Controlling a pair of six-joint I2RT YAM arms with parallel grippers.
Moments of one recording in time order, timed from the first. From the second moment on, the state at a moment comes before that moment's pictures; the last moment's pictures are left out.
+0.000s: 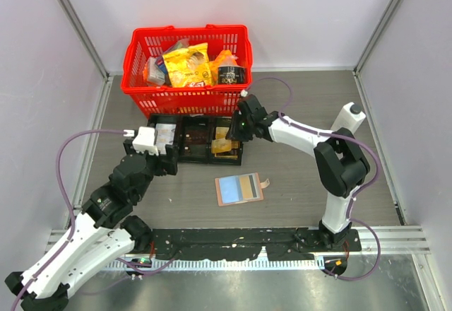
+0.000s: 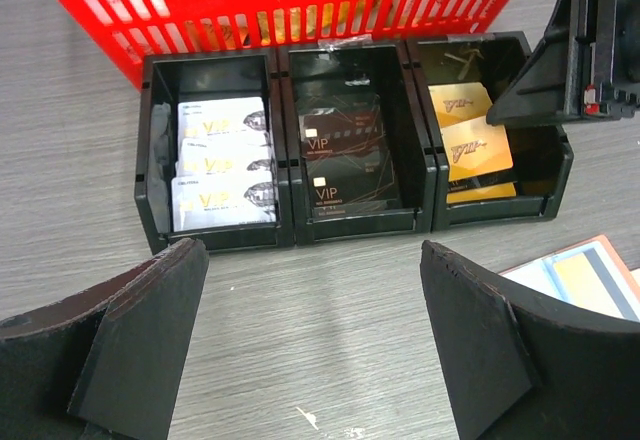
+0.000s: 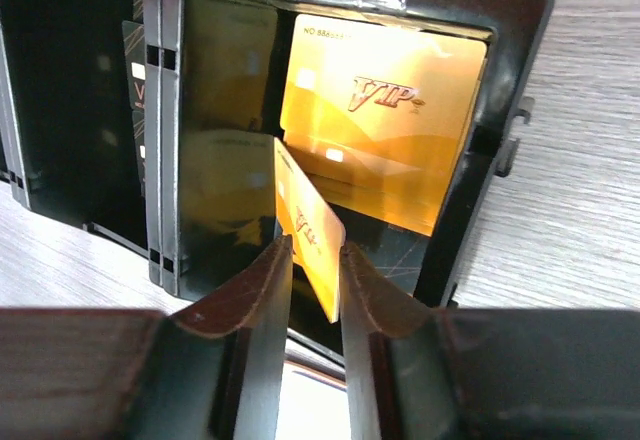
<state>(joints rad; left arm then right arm) -0.69 0.53 0.68 -0.48 -0.48 -0.20 0.63 1.85 1.29 -0.26 -0.09 0.70</state>
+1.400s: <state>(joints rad) -1.03 1.22 0.76 -0.46 -0.32 -1.02 0.89 1.29 0.70 -0.34 0.19 0.73</state>
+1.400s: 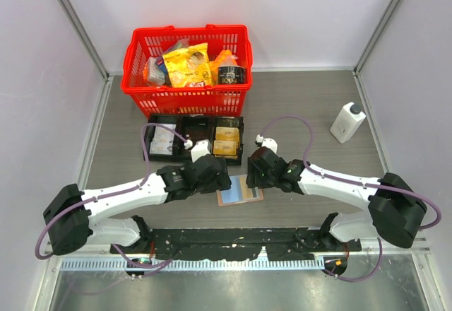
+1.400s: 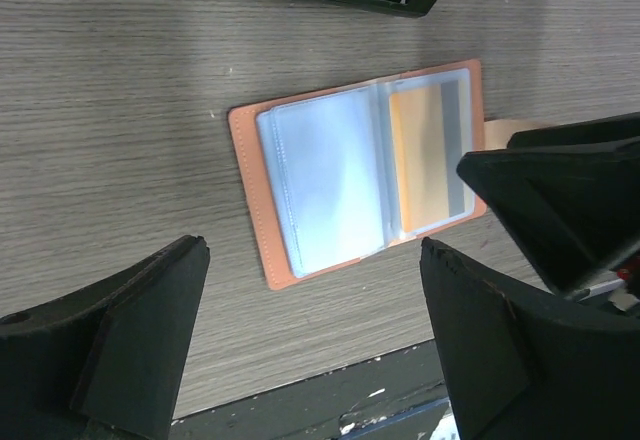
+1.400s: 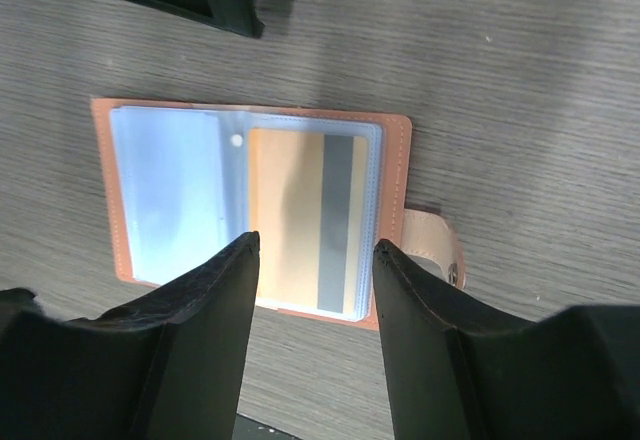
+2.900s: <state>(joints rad) -1.08 1.53 0.82 -0.44 -0.33 -1.03 0.89 1.37 0.69 -0.28 0.13 0.72</state>
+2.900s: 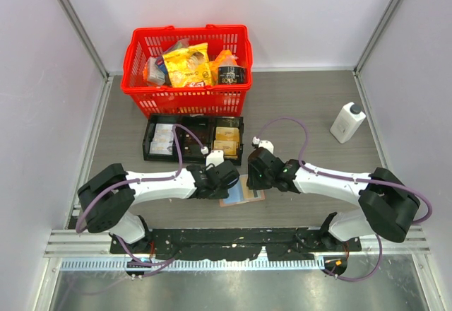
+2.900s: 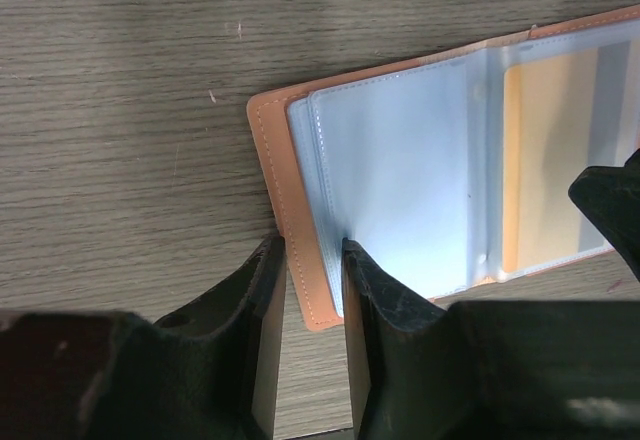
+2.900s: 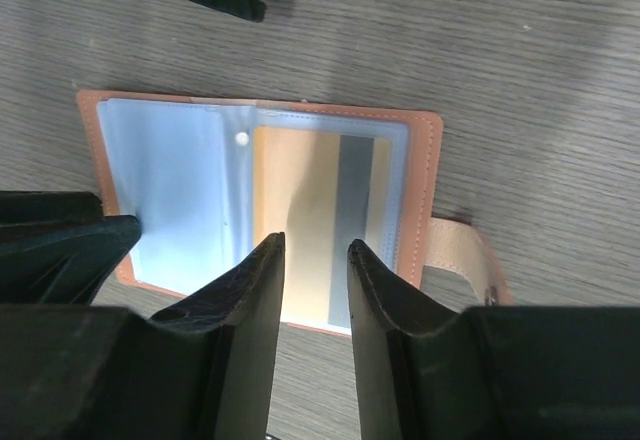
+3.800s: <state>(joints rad) -1.08 1.53 0.82 -0.44 -0.32 -1.05 0.89 1.41 0.69 -0.28 0.15 0.73</state>
